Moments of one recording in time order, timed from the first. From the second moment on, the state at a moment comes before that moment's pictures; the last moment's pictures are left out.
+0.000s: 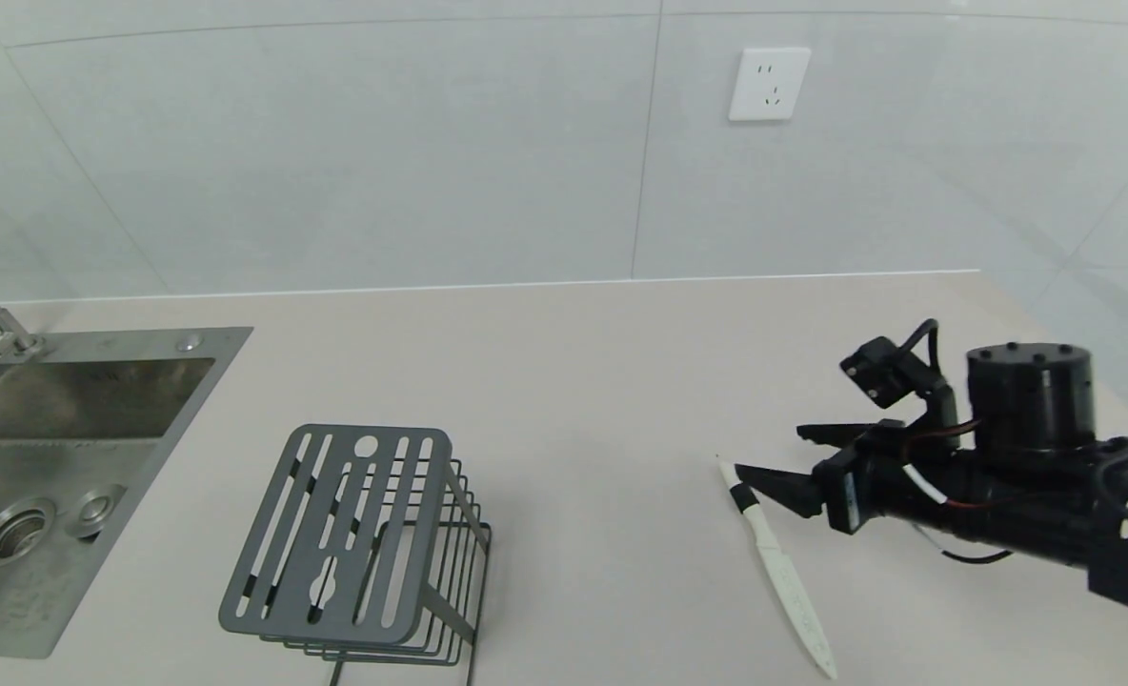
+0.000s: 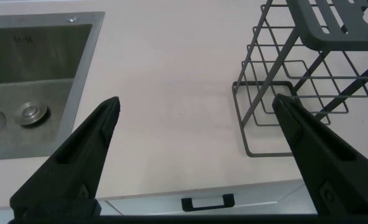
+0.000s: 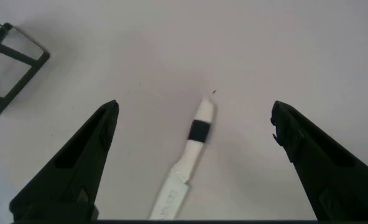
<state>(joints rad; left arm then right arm) 0.00 0.00 0.00 0.00 -0.07 0.01 0.41 1.71 -0.51 -0.70 0.24 0.01</state>
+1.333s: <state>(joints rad) 0.00 0.00 0.00 0.00 -0.07 0.00 0.61 1.82 -0.41 -0.53 -0.17 0.26</state>
